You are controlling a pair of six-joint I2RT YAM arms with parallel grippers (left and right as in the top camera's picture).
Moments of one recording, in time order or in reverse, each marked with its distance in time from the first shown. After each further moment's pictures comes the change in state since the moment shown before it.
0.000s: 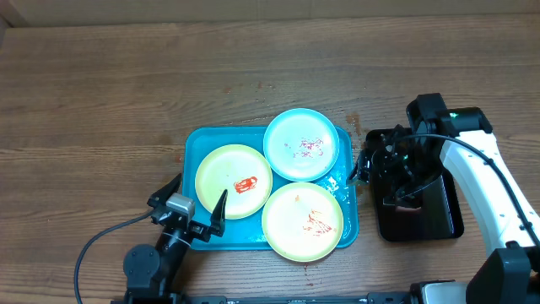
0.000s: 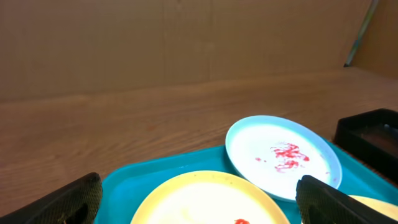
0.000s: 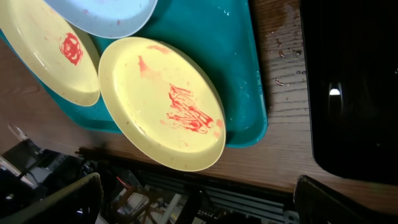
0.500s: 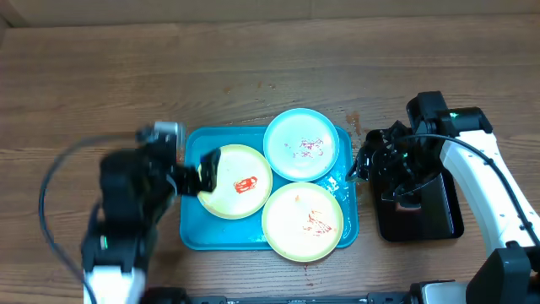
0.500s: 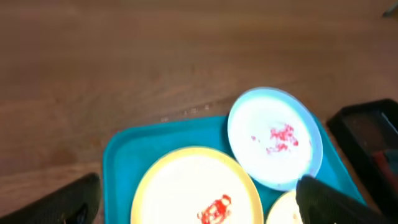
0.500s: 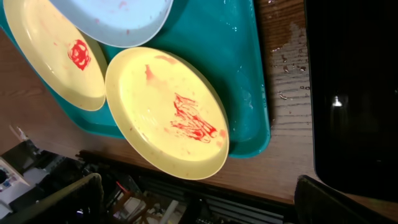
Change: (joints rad) left arm 0.000 0.879 0.797 -0.473 -0.031 -0.025; right arm 0.000 0.000 0.001 0.038 -0.006 -0.013
